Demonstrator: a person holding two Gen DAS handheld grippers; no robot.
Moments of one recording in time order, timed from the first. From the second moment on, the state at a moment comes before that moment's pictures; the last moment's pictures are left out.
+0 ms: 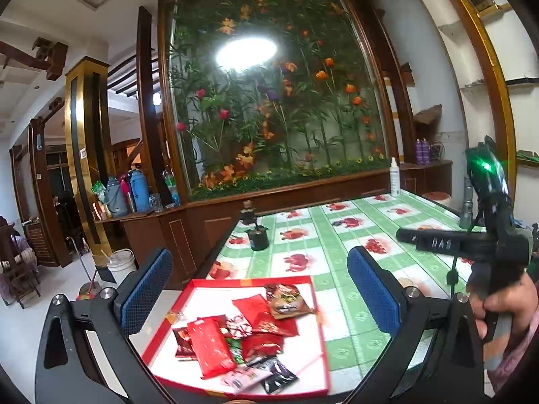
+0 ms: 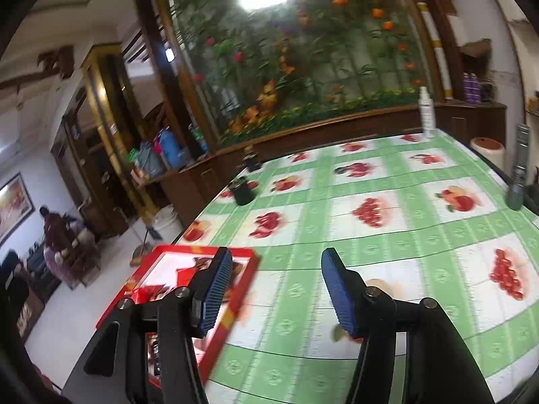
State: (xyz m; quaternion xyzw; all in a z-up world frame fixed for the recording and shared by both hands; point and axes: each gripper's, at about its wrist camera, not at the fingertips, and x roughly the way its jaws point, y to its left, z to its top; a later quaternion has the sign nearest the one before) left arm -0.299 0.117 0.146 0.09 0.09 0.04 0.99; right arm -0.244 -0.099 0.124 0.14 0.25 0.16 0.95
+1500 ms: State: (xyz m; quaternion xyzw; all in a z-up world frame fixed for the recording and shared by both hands) left arm -0.150 -0.042 0.088 0.10 0.26 -0.01 0.96; right arm -0.135 -0.249 0.030 0.16 0.37 0.06 0.91
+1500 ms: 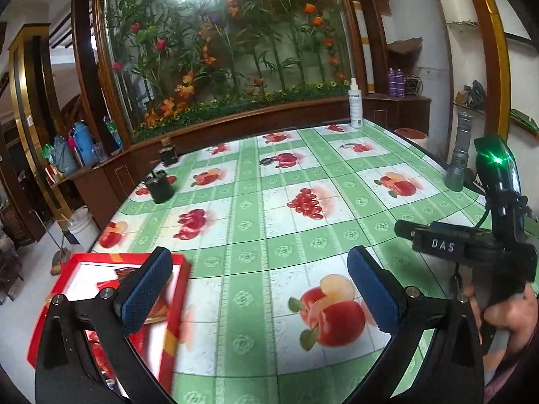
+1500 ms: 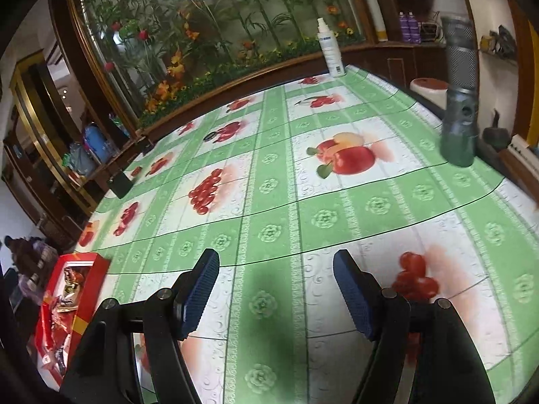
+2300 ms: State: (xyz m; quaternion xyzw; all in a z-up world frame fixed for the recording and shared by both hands) left arm -0.124 -0.020 0.066 0.06 0.31 -0.01 0.95; right arm -0.131 -0.226 0.029 0.10 0.38 0.07 0.92
